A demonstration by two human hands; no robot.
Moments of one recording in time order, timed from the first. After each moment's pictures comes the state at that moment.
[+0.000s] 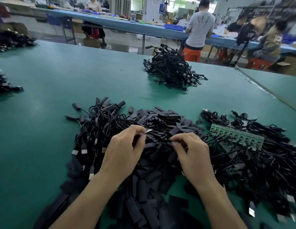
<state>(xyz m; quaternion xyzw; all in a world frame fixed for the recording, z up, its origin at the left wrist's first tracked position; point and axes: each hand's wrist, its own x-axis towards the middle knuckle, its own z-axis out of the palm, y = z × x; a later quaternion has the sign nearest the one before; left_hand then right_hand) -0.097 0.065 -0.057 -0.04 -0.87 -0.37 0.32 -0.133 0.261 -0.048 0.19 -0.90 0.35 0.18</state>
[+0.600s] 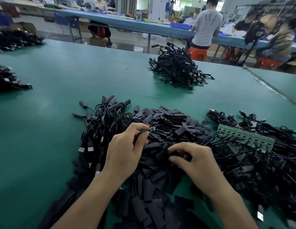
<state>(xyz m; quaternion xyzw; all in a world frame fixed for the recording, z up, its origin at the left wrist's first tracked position) -0.094 0.058 -0.063 -0.04 -0.85 -0.41 0.33 -0.125 0.272 -0.045 0.25 -0.89 0.38 0.05</state>
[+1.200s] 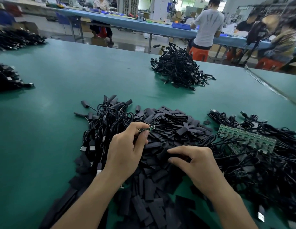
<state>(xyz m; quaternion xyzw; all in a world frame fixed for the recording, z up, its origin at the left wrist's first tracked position) -0.093 0.057 -0.063 -0.03 -0.83 -0.44 0.34 -0.119 0.269 -0.041 0.25 -0.90 0.37 0.04</state>
